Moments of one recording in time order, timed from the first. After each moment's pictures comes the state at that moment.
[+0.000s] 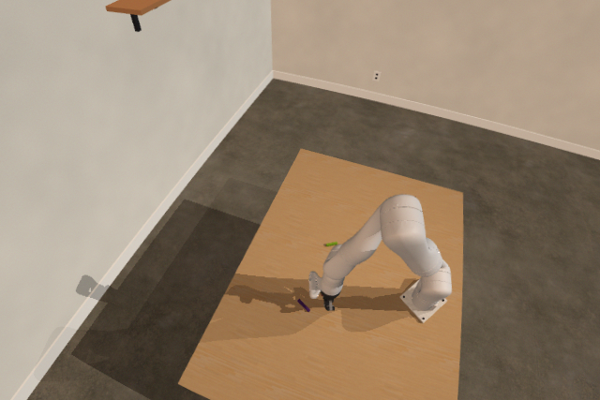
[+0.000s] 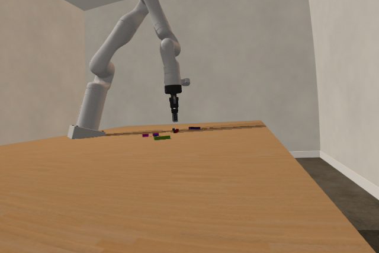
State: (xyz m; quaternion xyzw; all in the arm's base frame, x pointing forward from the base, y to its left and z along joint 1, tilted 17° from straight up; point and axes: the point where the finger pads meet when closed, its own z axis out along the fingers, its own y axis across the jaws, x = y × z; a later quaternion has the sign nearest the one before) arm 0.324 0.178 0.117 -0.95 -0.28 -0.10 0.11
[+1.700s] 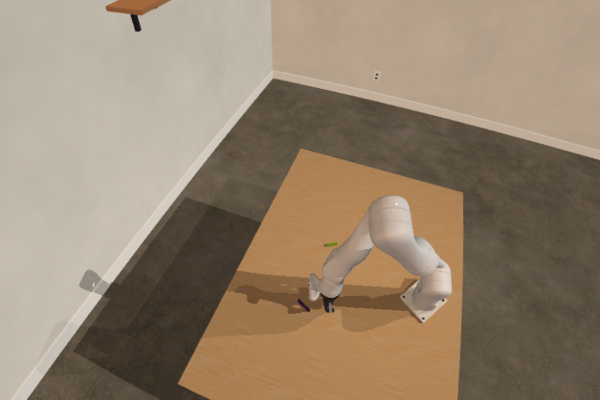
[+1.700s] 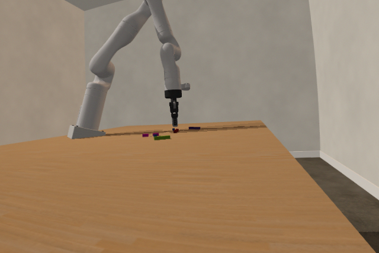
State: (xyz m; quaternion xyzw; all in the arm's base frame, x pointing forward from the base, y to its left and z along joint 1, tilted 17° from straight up) arm 0.325 0.182 0.097 -0.95 -0.28 -0.10 0.11
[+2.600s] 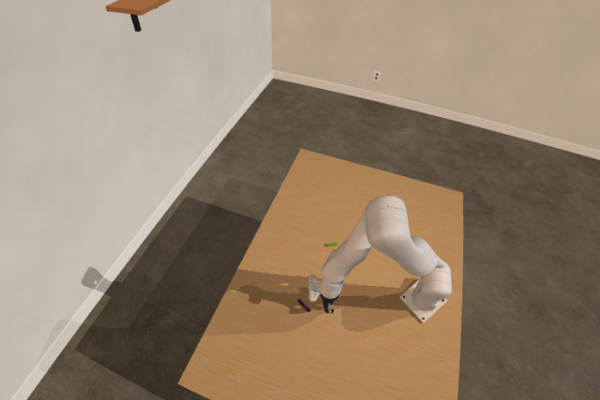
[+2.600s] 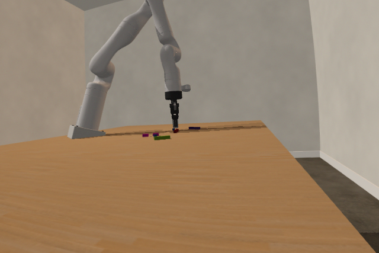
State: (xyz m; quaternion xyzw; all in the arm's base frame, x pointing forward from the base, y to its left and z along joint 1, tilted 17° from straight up) arm 0.327 0.185 0.091 -0.95 -0.28 -0.10 0.11
